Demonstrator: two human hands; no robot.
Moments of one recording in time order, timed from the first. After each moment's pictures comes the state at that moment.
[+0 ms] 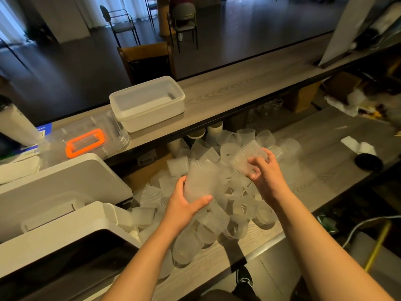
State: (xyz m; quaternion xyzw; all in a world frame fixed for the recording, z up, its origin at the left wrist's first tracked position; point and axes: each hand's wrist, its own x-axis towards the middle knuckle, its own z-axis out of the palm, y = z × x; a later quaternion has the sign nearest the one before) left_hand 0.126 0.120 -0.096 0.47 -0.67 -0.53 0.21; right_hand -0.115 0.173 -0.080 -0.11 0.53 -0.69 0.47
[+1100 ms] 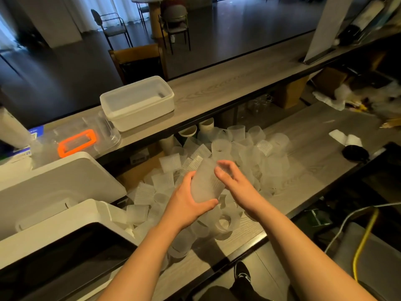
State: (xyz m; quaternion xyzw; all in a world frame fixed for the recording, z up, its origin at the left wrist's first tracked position) left_hand 0.105 0.147 -0.074 0.43 -0.78 -0.42 0.17; right_hand -0.064 0.213 -0.070 -0.39 0.65 -0.47 0.45
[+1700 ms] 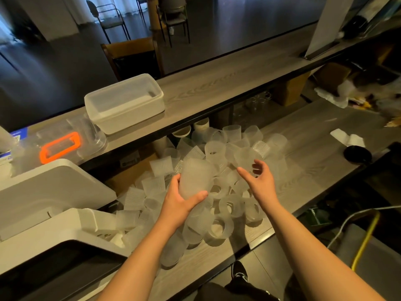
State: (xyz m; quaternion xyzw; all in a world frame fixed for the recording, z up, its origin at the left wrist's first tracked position) left_hand 0.076 0.133 -0.090 0.49 -0.65 -0.53 0.22; right_hand -0.157 0.200 -0.146 -0.25 0.77 -0.52 0.28
